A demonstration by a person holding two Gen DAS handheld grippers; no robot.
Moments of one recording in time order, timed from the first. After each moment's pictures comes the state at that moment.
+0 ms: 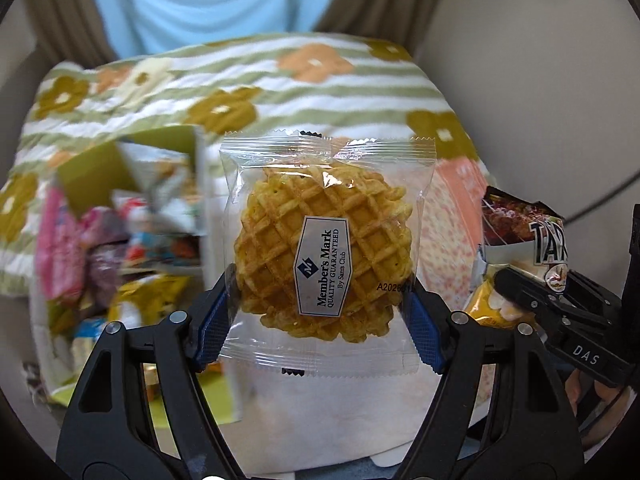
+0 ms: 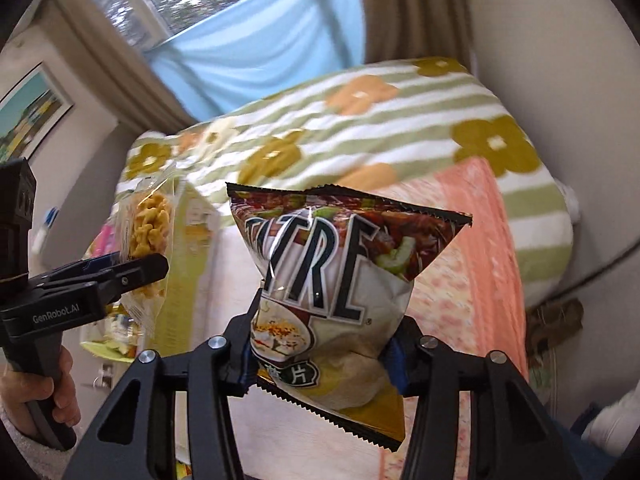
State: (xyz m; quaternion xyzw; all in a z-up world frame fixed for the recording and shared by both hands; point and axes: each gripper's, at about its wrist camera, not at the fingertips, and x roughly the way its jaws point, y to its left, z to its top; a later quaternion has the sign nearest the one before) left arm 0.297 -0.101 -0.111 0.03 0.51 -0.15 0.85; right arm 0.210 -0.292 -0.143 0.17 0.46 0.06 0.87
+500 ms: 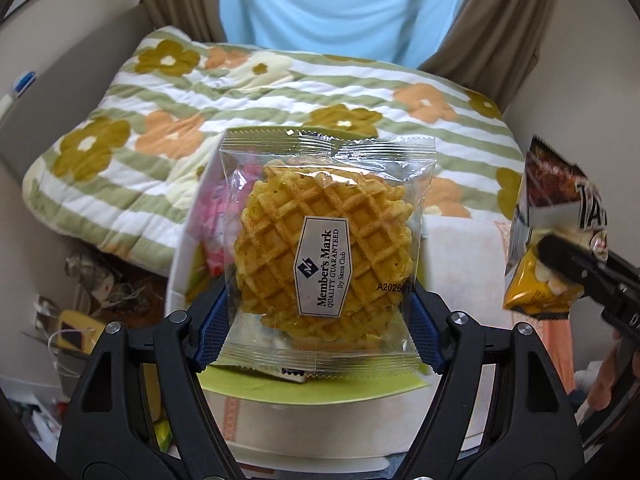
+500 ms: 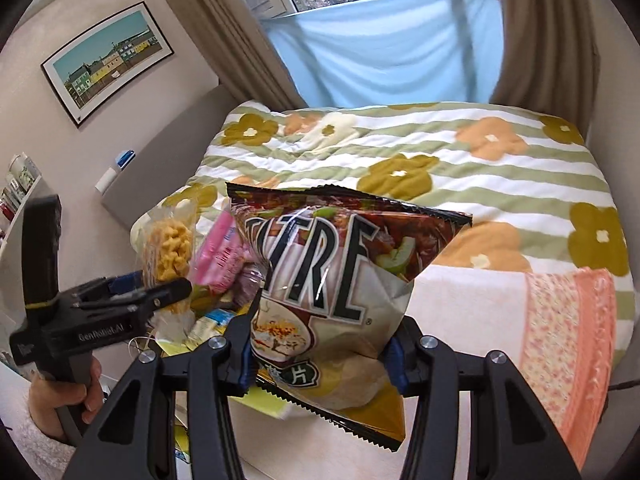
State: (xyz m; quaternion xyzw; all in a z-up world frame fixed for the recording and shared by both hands) left arm 0.288 0.092 -0.090 -0.03 0.49 -0.02 0.87; right arm 0.264 -0.127 -0.083 0.10 0.43 0.22 0.87
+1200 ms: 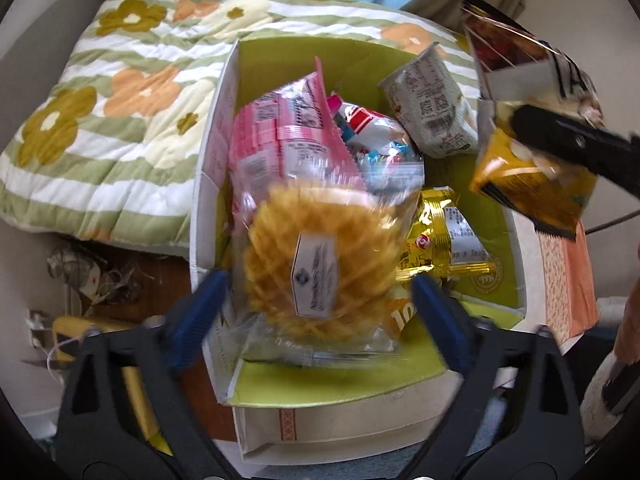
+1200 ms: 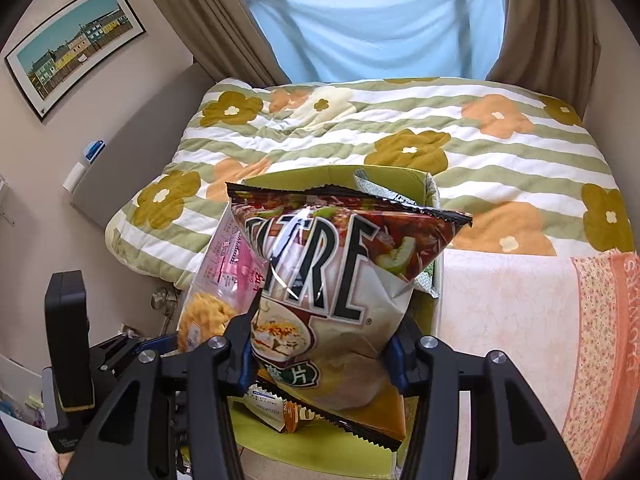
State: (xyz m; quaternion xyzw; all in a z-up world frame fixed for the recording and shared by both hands) left arm 0.300 0.157 -0.170 -0.01 0.56 -0.10 0.82; right arm 0.308 -0.009 -0.107 0.09 0.47 0.16 0.86
